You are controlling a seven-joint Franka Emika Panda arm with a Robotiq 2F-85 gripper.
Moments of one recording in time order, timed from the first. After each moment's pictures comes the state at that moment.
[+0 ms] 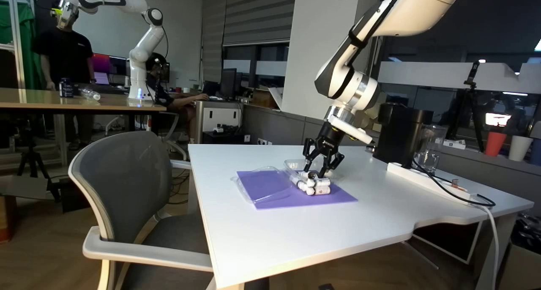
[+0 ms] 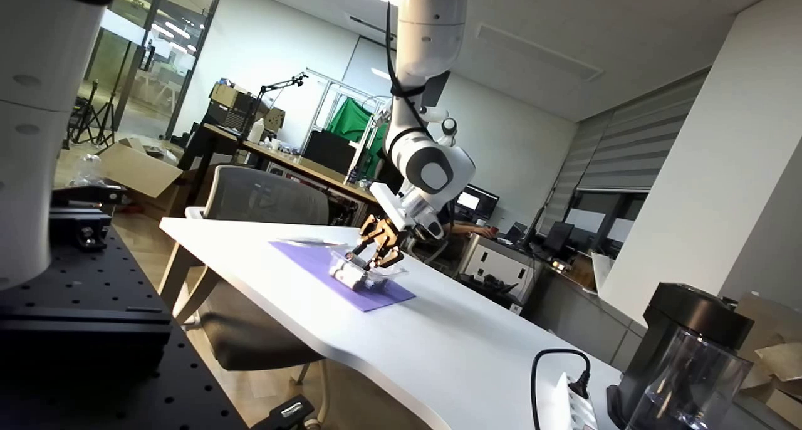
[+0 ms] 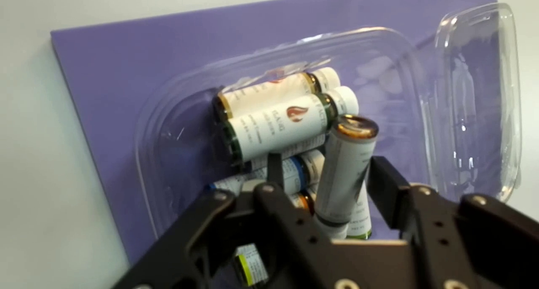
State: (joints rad) arm -0.14 0.76 0.13 -1.75 0.39 2.33 -0.25
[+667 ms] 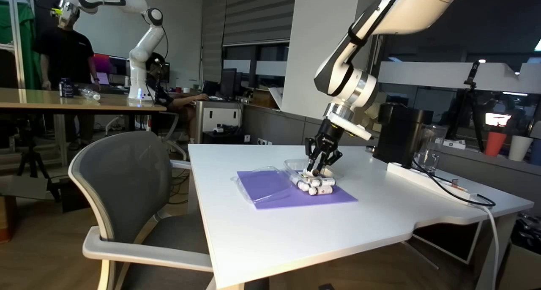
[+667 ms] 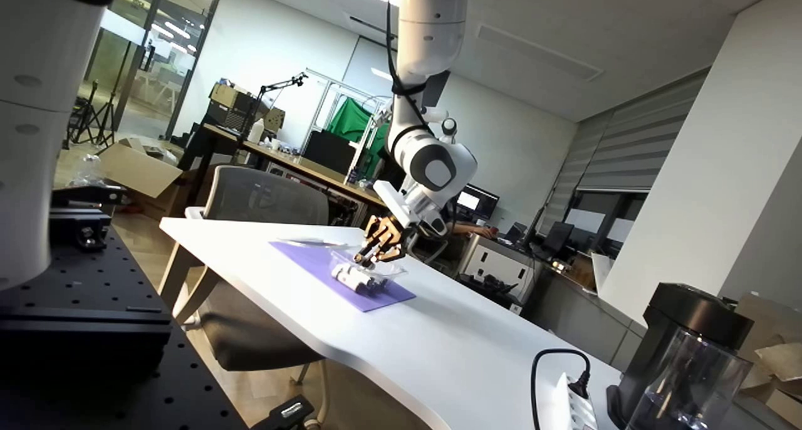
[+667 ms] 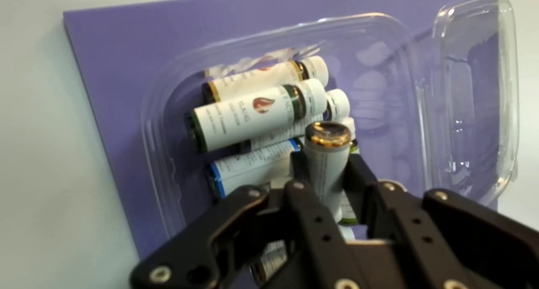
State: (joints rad) arm -0.14 0.76 0.12 -1.73 0.36 2.32 -0.24
